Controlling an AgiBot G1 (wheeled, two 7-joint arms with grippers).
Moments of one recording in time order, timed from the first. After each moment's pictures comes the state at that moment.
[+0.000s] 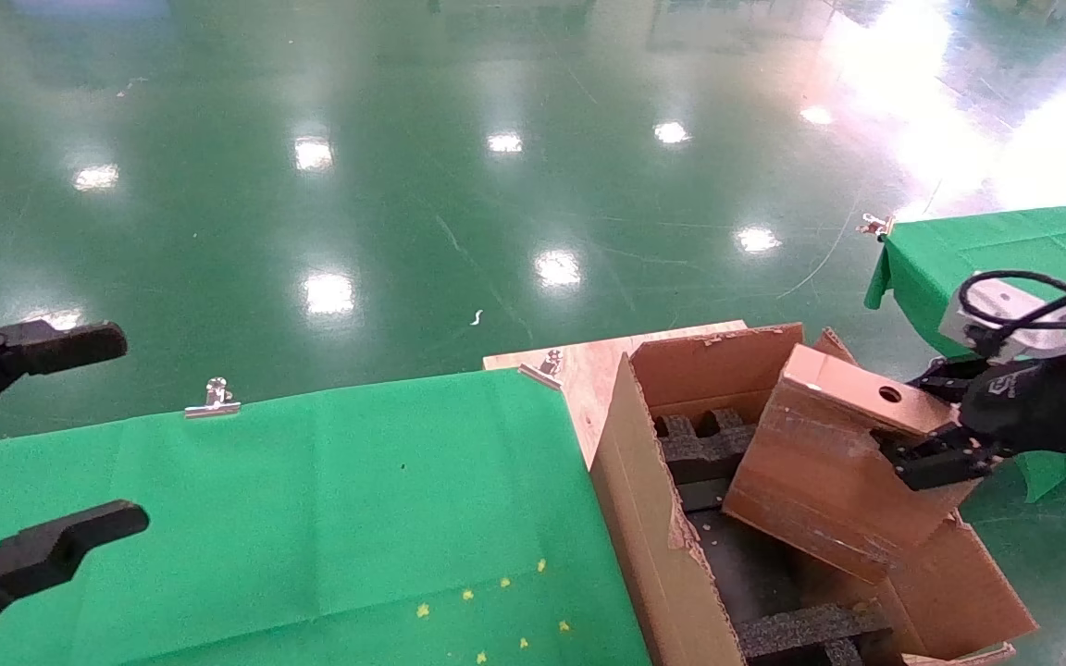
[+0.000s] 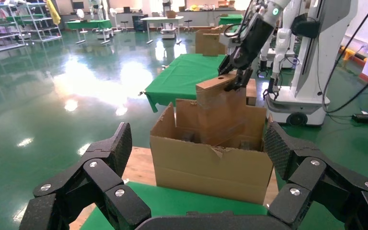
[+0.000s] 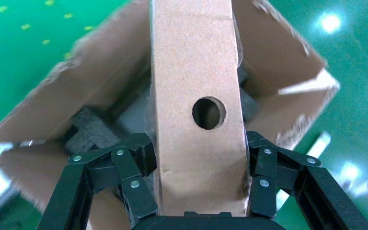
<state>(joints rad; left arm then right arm) -1.07 0.56 0.36 -1.22 0.63 1.43 -0.13 2.07 -0.19 -1.43 1.11 -1.35 -1.33 0.53</state>
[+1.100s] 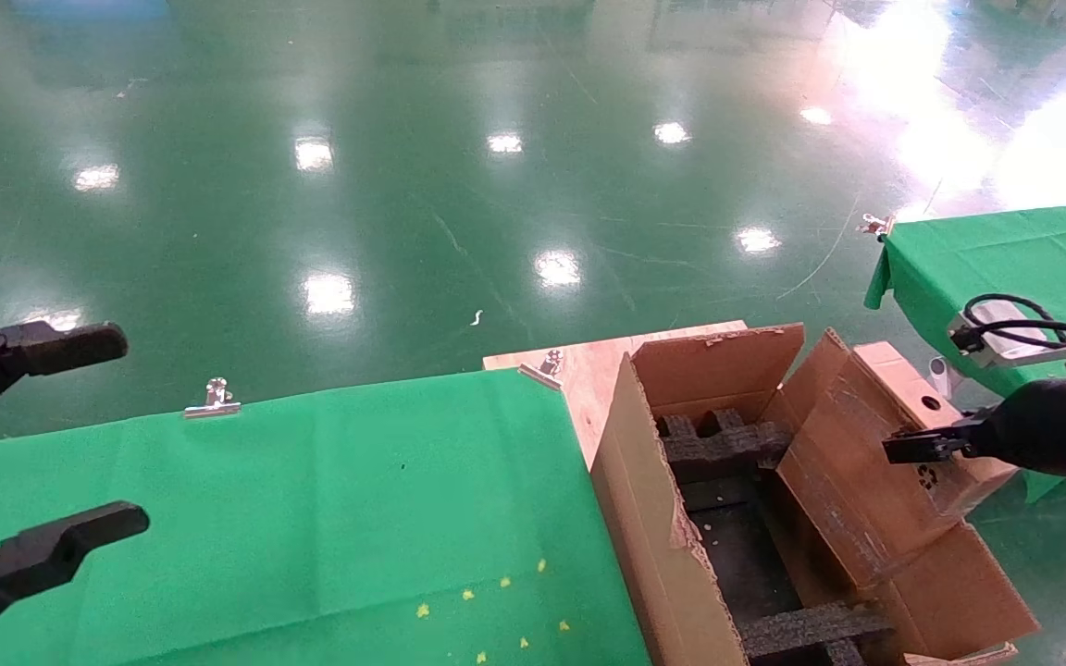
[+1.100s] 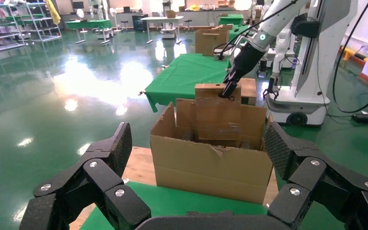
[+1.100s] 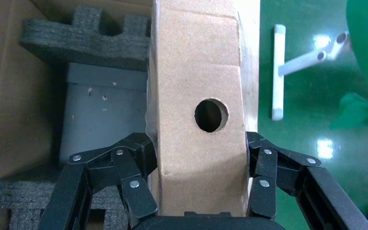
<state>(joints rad) -1.07 0.56 0.36 -1.22 0.63 1.43 -0.13 1.91 -0.18 -1.56 1.35 -1.72 -0.96 1.47</state>
